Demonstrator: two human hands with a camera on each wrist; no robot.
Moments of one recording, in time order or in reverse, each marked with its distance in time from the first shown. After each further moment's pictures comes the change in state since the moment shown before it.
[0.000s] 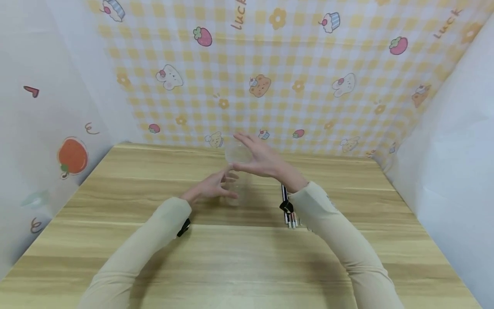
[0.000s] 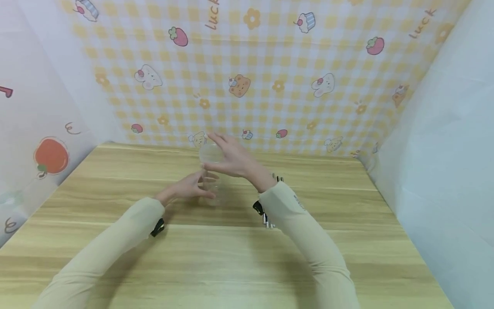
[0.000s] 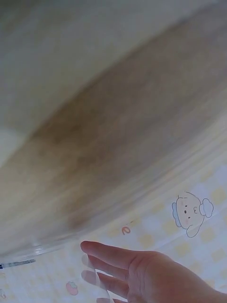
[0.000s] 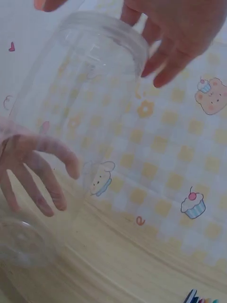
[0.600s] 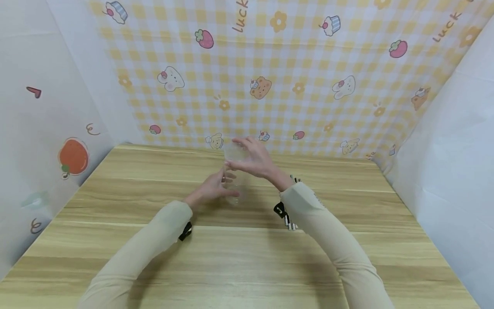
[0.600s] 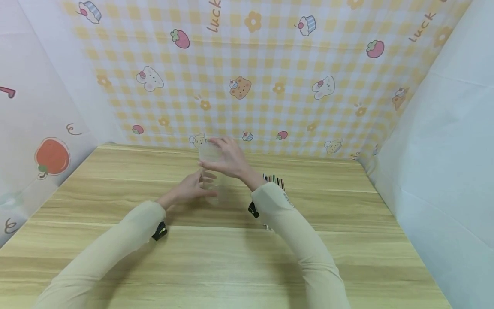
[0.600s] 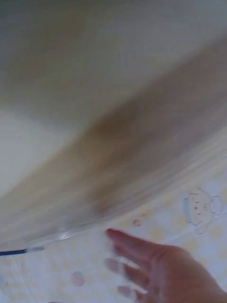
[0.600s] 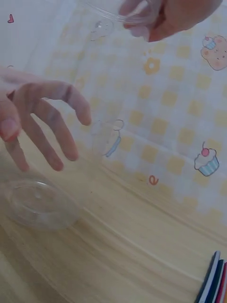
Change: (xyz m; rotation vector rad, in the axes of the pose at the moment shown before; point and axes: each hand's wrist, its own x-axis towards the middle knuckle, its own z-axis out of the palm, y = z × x) left_hand -0.003 0.004 0.005 0.026 0.162 -0.048; right_hand 0.013 0.012 0.028 0.085 0.187 0.019
